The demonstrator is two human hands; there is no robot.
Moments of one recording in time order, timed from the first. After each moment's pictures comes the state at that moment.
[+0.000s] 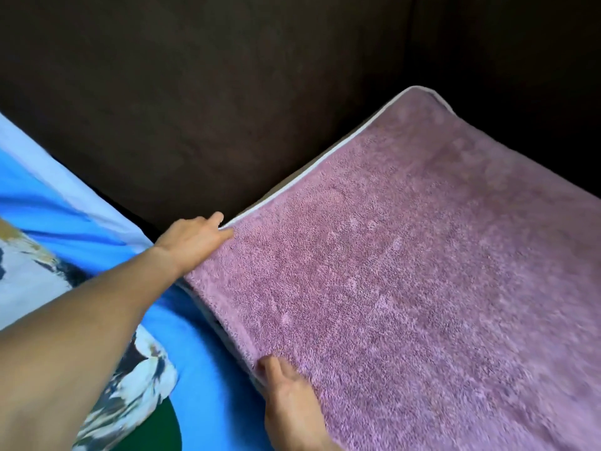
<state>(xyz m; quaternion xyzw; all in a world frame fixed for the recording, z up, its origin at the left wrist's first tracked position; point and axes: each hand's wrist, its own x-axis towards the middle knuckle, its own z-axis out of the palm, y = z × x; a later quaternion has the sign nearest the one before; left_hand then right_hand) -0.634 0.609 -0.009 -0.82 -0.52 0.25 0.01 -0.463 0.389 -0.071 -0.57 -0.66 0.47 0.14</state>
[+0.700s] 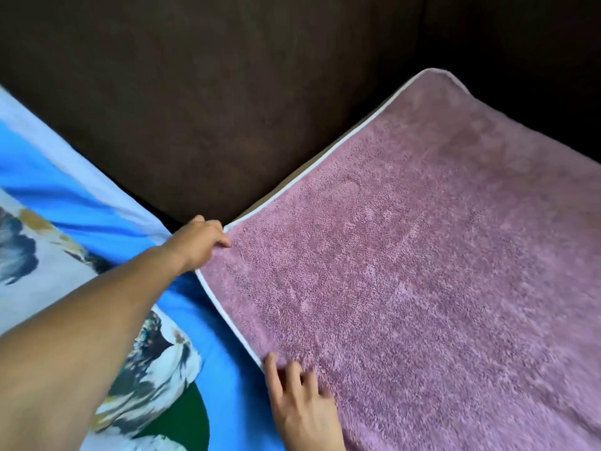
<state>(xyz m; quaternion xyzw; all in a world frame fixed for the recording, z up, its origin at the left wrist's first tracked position) -0.675 0.602 -0.024 -0.78 -0.58 0.18 -0.15 -0.487 0.356 -0.069 -0.62 -0.76 0.20 0.09</state>
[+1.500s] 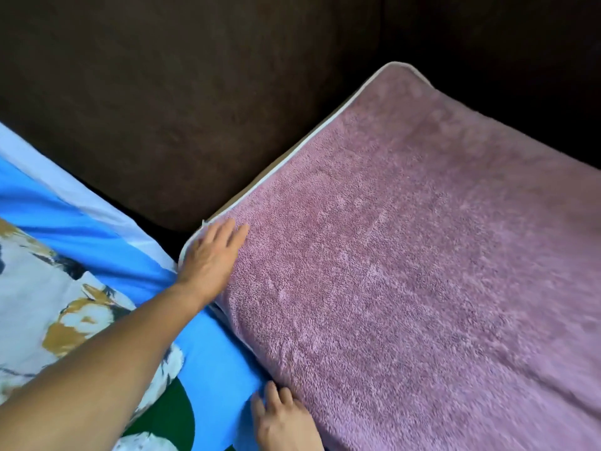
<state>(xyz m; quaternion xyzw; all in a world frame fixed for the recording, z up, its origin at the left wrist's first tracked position) -0.617 0.546 -0.060 -0.81 -0.57 0.13 0.00 -0.497 0.320 -0.086 -0.64 -0.74 0.18 0.08</state>
